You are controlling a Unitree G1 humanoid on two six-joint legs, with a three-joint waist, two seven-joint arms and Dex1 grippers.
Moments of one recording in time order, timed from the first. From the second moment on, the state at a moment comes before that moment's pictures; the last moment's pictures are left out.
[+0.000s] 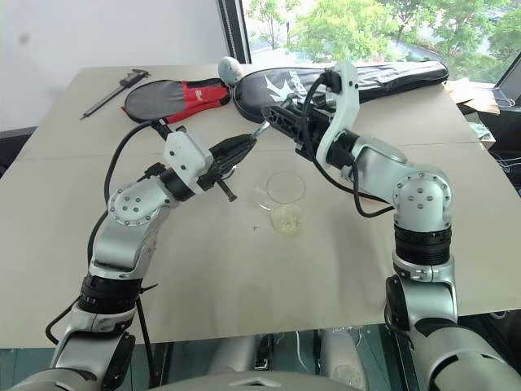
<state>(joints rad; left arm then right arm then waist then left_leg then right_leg) -0.43 0.48 -0.05 -0.21 -0.16 0.02 -0.66 -0.80 -0.27 -0.10 -0.21 1.24 0.99 -0.05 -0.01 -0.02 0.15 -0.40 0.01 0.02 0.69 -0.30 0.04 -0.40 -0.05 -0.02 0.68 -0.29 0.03</state>
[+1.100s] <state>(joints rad) -0.09 0.51 0.14 -0.37 -0.36 0.26 -0.65 -0.84 -0.32 -0.41 -0.10 1.30 0.91 -0.32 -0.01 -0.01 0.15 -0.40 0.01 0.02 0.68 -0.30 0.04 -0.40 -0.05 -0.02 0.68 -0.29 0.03</state>
